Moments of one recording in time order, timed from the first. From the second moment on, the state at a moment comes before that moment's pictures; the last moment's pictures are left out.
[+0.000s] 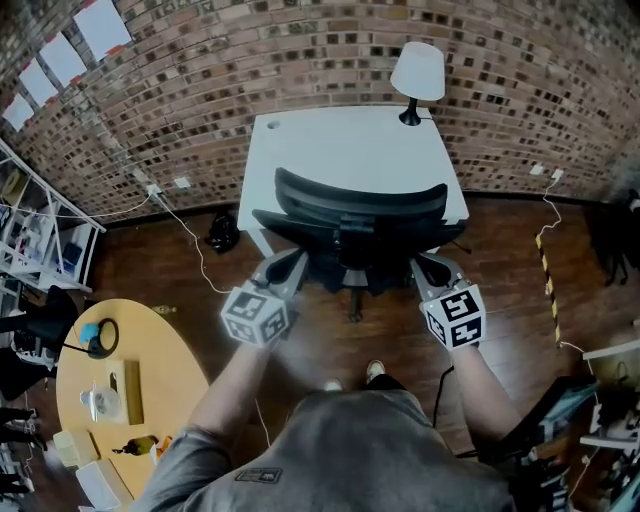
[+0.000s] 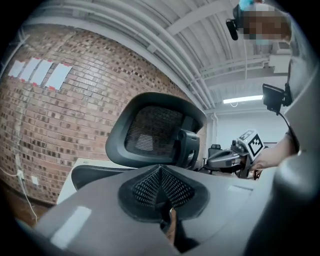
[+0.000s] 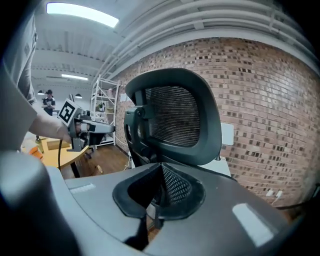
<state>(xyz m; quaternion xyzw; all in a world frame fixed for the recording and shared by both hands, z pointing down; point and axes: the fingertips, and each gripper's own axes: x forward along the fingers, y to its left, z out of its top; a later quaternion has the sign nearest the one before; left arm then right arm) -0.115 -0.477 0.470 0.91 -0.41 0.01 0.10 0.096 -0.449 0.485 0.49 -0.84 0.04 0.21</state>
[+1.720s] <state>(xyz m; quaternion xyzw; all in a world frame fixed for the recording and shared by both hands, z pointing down) -0.137 -0.571 0.537 0.87 -0.27 0.39 -0.14 0.149 -0.516 0.541 0.30 -0.77 -0.13 0.54</state>
